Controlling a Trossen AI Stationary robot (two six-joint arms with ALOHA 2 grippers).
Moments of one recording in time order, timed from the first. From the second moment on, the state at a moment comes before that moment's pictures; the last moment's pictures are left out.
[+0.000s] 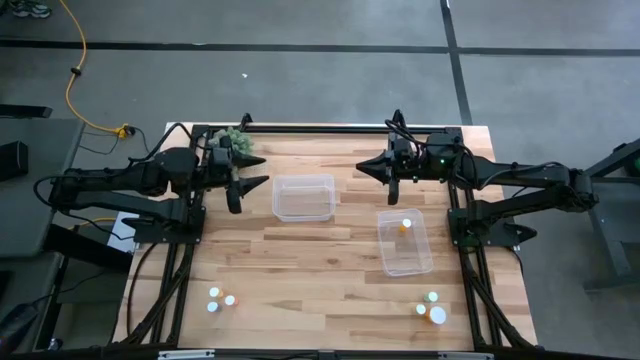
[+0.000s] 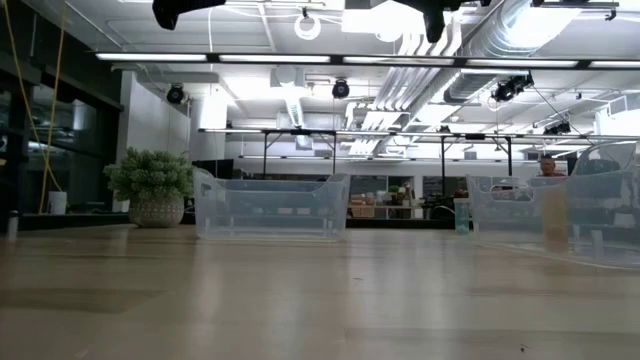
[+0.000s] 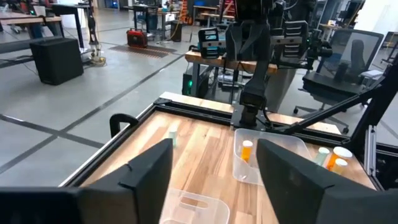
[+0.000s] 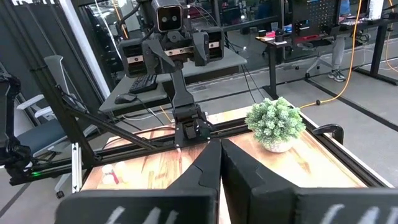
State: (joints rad) left arm 0.16 0.73 0.76 -0.17 -0.21 -0.11; right arm -0.18 1.05 0.86 0.12 -0.13 0.18
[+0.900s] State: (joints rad) left arm -0.15 0.93 1.06 -0.78 -0.08 -0.14; right arm -0.18 1.05 0.86 0.12 -0.13 0.18
